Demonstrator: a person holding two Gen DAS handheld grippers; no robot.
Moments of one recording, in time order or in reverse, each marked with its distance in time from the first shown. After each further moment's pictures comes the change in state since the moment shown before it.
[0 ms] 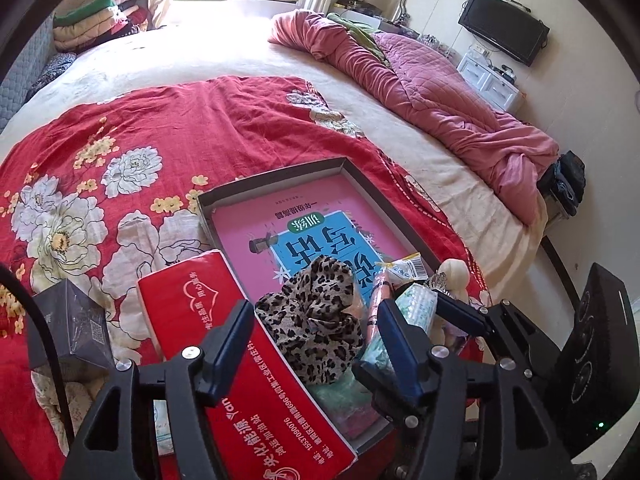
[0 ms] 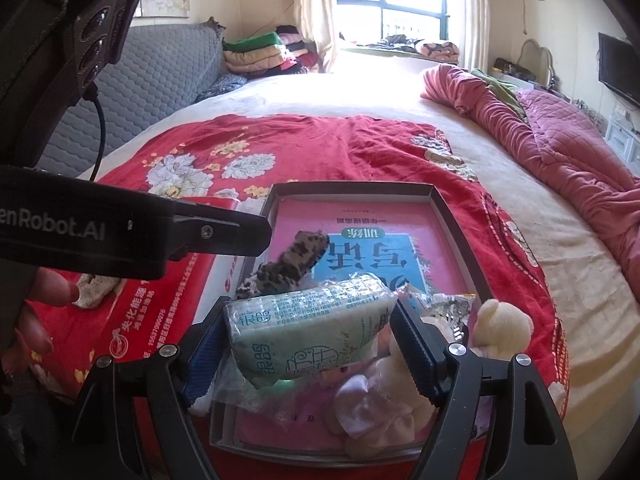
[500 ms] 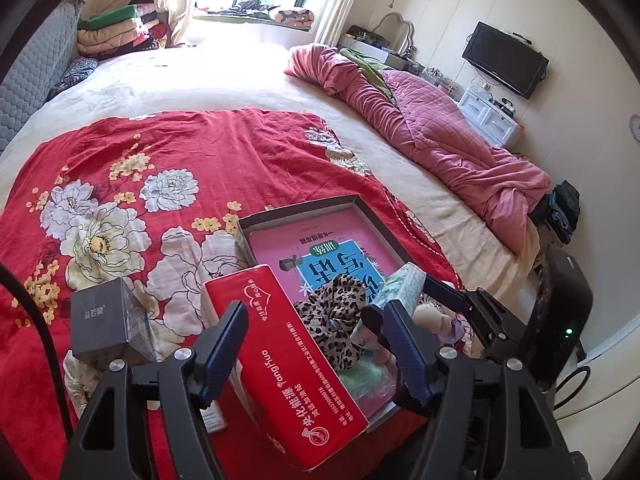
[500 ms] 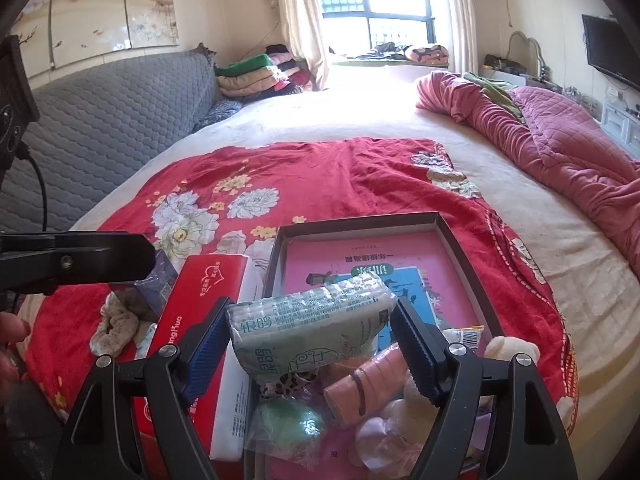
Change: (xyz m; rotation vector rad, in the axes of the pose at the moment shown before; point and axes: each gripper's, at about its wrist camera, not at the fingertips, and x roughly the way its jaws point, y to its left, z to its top) left arm -0.064 0.029 -0.008 -0.050 -0.105 -0.009; right arm -0.001 0.002 0.030 0.088 -0.075 0.029
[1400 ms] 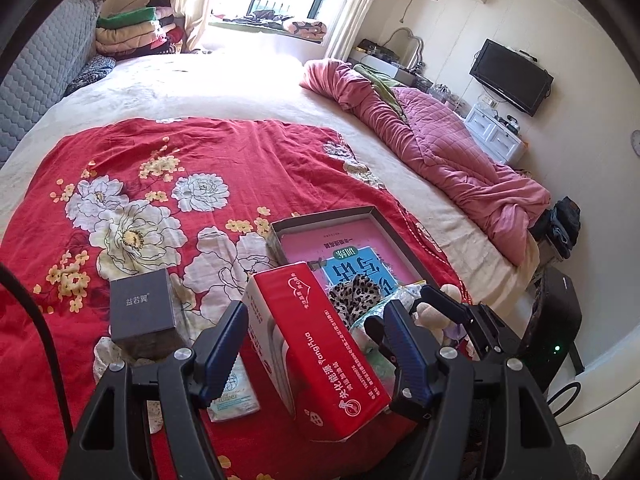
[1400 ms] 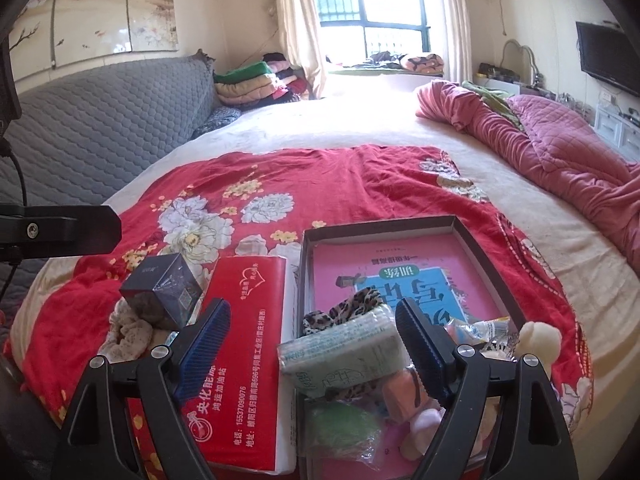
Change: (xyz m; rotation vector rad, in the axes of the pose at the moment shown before) left arm -0.041 0.034 -0.011 -0.039 -0.044 0.009; right arm -0.009 0.045 -0.004 -0.014 -0.022 -0.025
